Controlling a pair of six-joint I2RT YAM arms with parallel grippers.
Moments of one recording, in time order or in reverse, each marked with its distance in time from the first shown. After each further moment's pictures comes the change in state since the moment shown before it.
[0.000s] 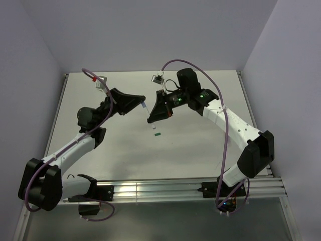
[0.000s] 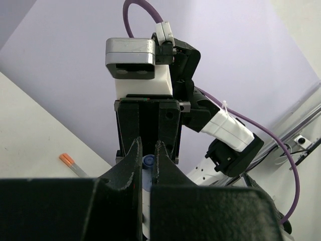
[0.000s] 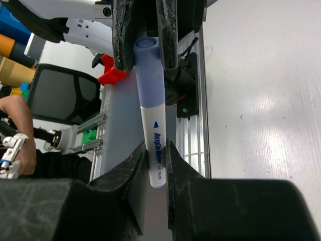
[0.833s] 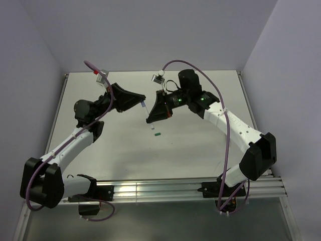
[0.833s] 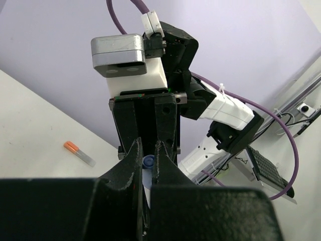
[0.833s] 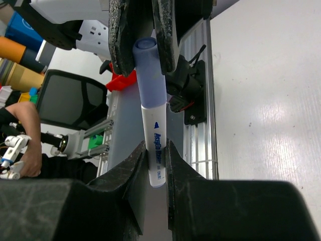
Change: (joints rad) left arm 0.044 0.025 0.109 -0.067 0.168 0.041; right arm 0.014 -0.034 -0.050 0.125 -0.001 0.111
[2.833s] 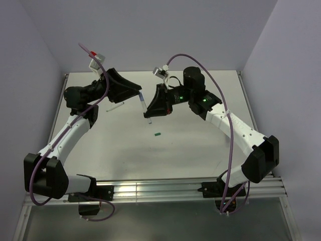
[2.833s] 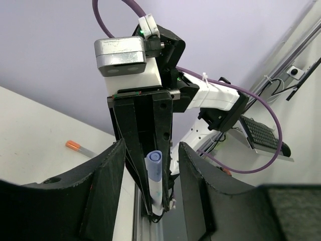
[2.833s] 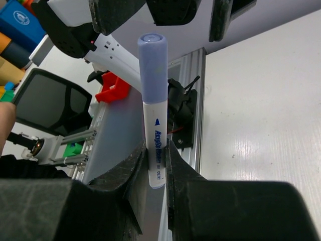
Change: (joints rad) left arm 0.099 0.084 0.253 0.009 0.232 -0.064; right arm 0.014 -0.036 -0.008 0.209 -0.002 0.029
